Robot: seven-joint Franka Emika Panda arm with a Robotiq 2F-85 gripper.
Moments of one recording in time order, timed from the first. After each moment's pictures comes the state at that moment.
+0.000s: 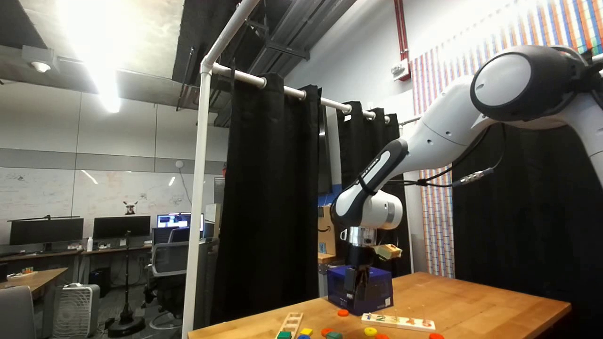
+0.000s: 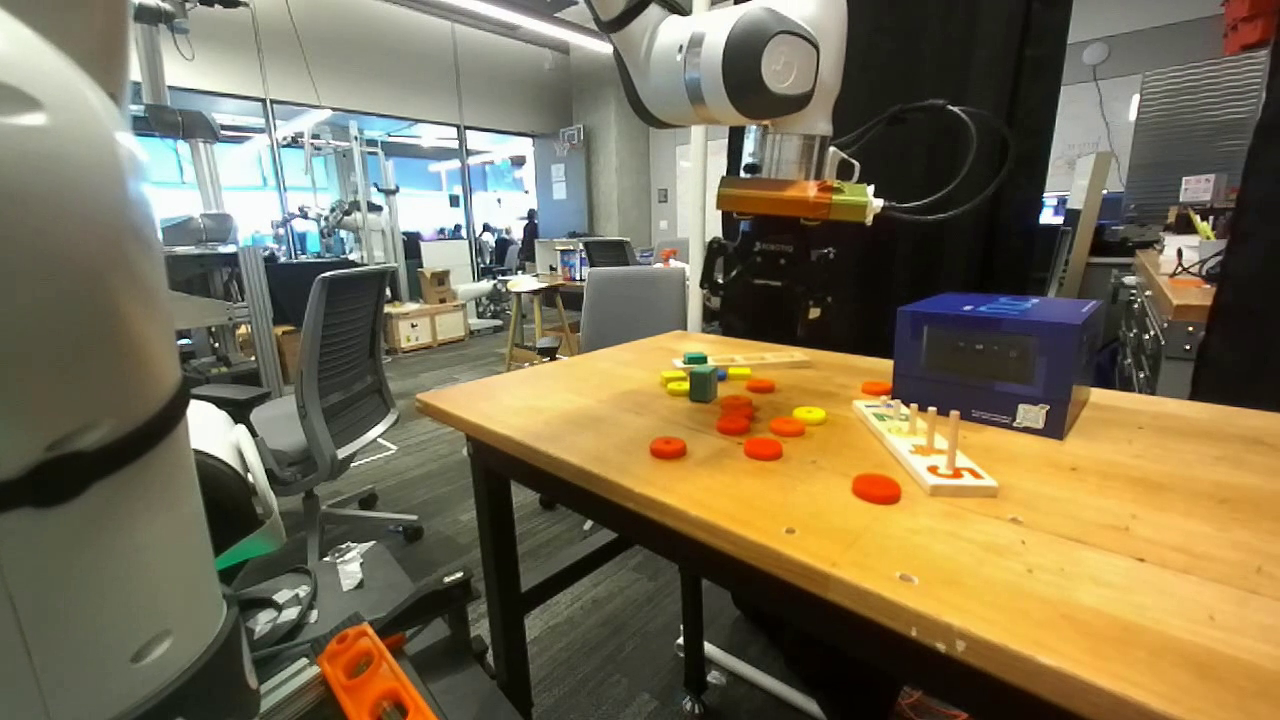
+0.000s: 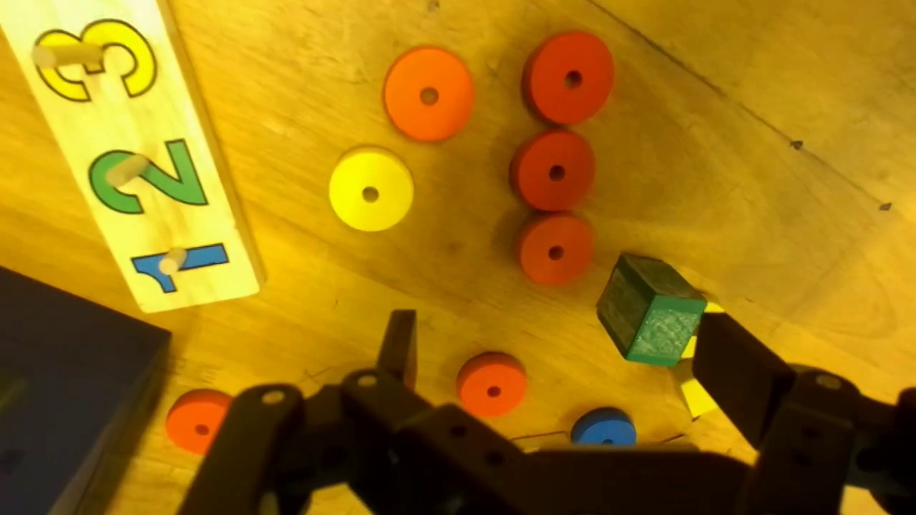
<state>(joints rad) 0.09 0.15 -0.02 -2.11 0.18 2.30 -0.67</state>
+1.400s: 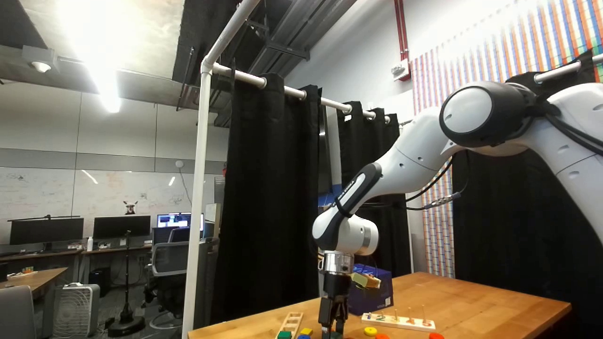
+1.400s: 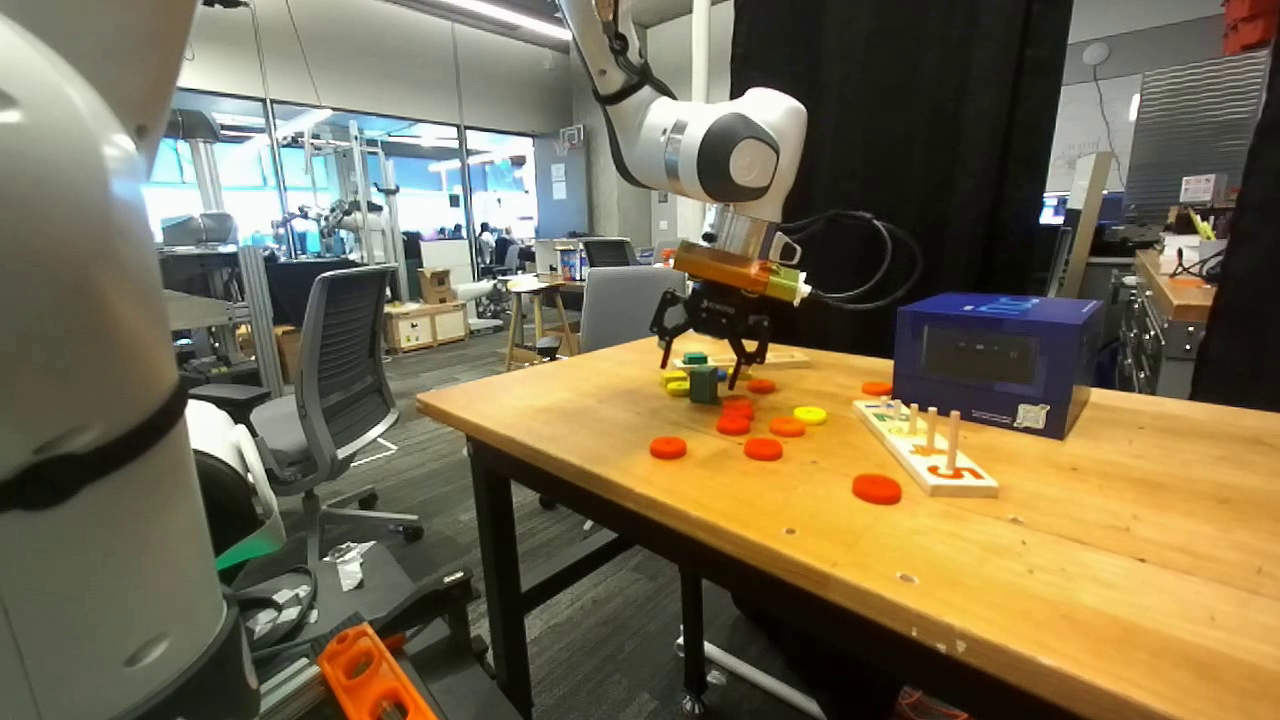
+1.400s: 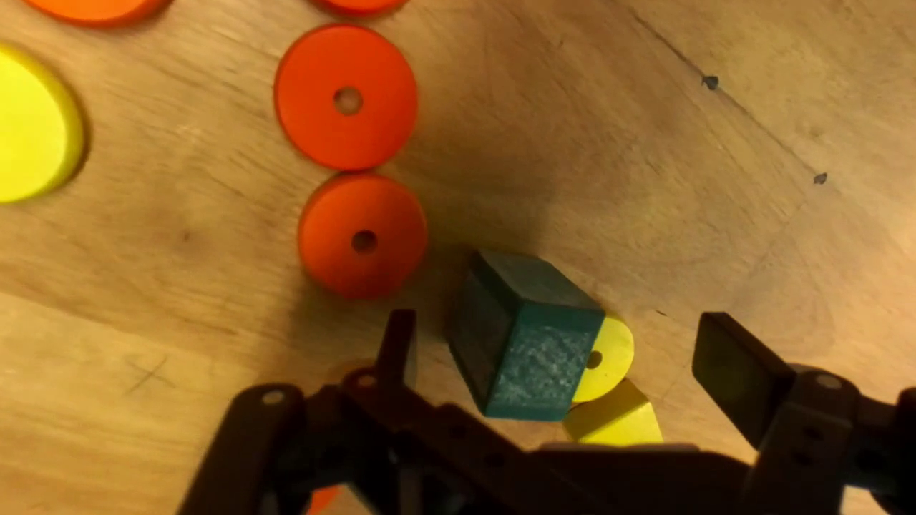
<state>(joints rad) 0.05 0.35 0.14 -2.00 0.26 2.26 -0.64</state>
